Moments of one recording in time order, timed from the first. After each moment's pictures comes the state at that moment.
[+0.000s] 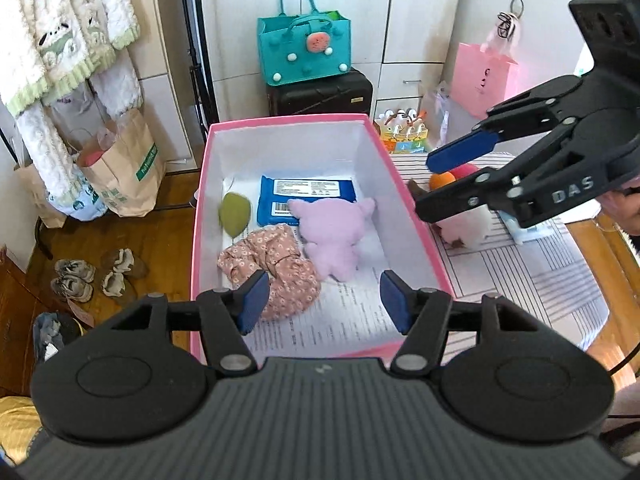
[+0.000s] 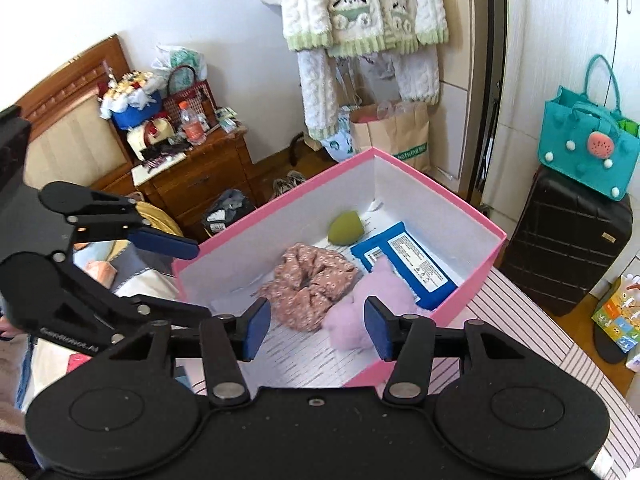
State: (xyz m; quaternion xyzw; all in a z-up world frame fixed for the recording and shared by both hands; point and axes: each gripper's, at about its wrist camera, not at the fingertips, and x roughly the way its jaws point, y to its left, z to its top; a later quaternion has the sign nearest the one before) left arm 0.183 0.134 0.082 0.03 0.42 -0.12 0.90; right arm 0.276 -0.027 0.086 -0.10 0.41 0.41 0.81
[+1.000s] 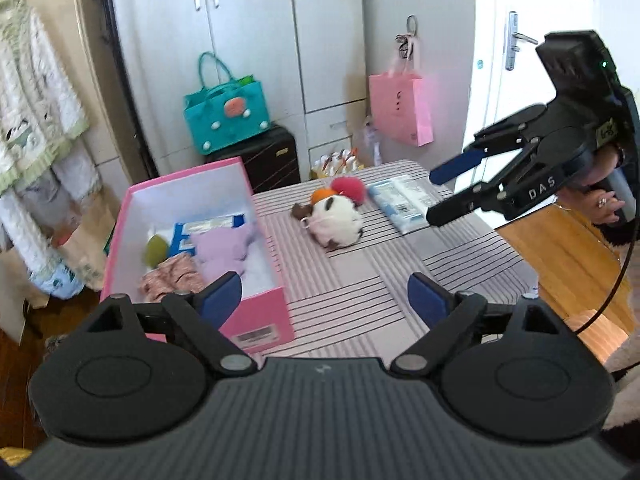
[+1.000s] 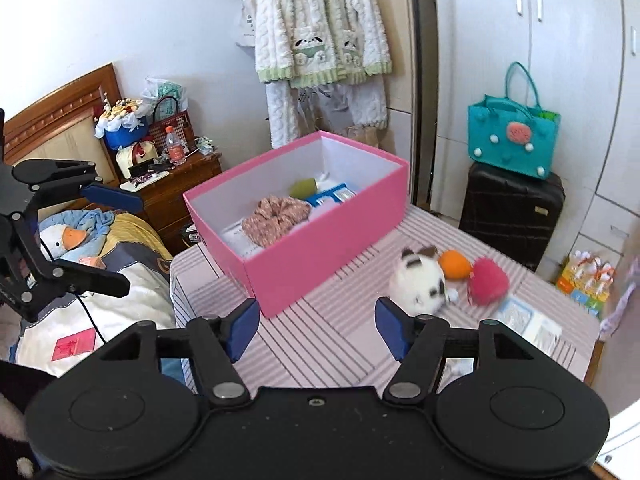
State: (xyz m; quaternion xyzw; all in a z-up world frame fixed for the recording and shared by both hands) left arm 0.046 0.034 0.098 0.10 0.32 -0.19 0.92; right arm 0.141 -0.183 0.068 -0.07 0.35 0.37 0.86
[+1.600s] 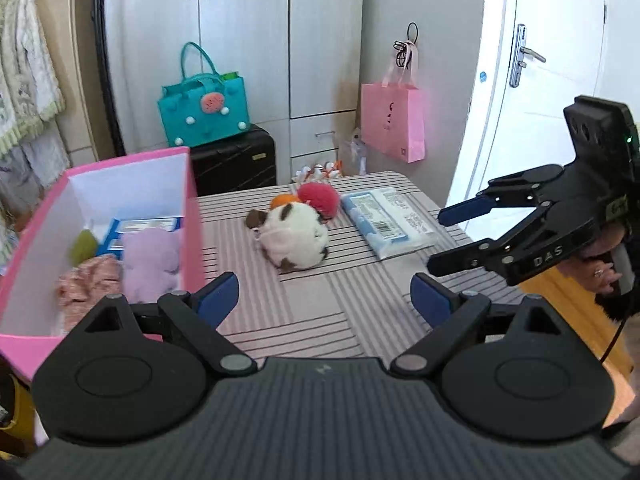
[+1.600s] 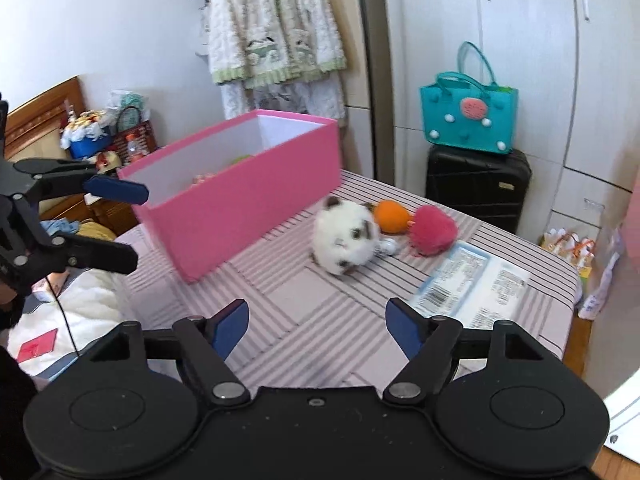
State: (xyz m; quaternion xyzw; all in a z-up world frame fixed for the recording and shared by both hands) left arm 0.094 -0.026 0.031 0.06 0.30 -0.20 0.93; right arm 0.167 -0.242 -0.009 -0.05 0.33 0.32 0.88
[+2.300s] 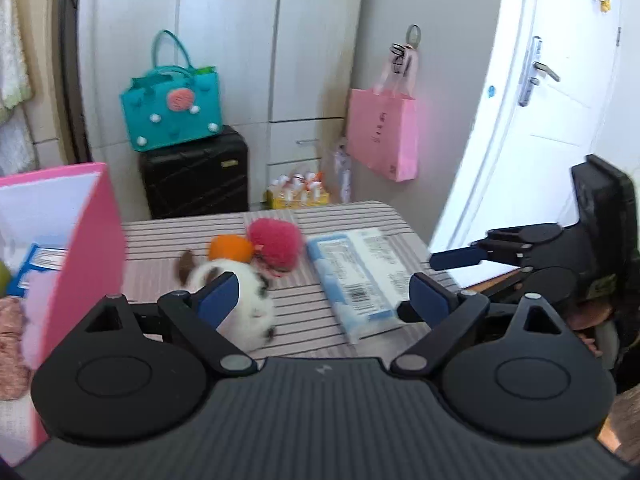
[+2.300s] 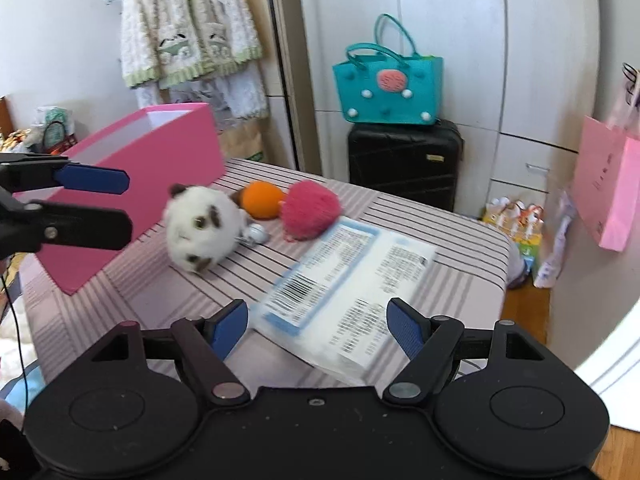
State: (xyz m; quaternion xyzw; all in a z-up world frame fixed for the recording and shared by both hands) left arm 0.194 -0.095 0.003 0.01 0.30 -0.22 0.93; right arm 0.235 -0.297 -0.056 -0.03 0.35 0.23 0.91
